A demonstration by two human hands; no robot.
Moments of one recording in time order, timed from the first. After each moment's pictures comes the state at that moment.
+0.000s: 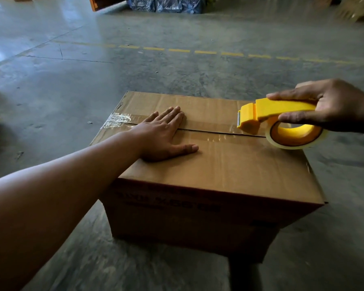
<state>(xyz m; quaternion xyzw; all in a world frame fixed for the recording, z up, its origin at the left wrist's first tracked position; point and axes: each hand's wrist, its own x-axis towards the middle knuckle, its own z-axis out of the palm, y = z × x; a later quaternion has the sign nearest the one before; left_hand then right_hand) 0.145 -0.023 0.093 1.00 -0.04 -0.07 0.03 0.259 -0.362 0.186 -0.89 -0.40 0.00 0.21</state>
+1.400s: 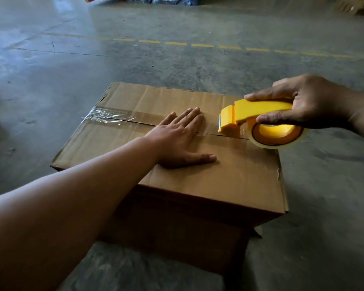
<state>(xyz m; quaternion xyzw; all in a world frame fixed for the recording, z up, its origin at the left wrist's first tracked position) 0.154 -0.065 0.073 0.99 -0.11 -0.04 0.04 0.256 -0.338 0.182 -0.88 -0.44 0.04 0.18</state>
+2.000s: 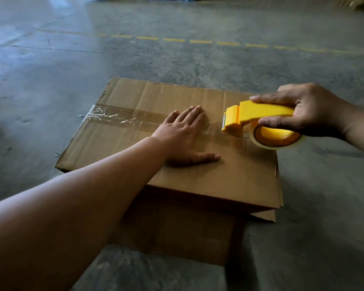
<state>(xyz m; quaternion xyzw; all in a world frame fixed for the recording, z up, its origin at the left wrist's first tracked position) 0.166 -0.078 0.057 1.00 -0.09 0.00 0.02 0.263 -0.353 0.147 -0.88 -0.43 -0.01 0.19</state>
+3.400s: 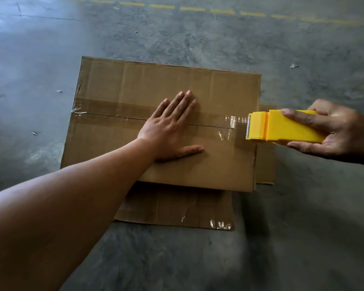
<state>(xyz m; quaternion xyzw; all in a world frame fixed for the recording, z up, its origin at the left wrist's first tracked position) 0.156 -0.097 -0.017 0.99 -0.09 0.11 0.00 0.231 -0.462 0.080 -0.87 -0.49 -0.08 0.08</state>
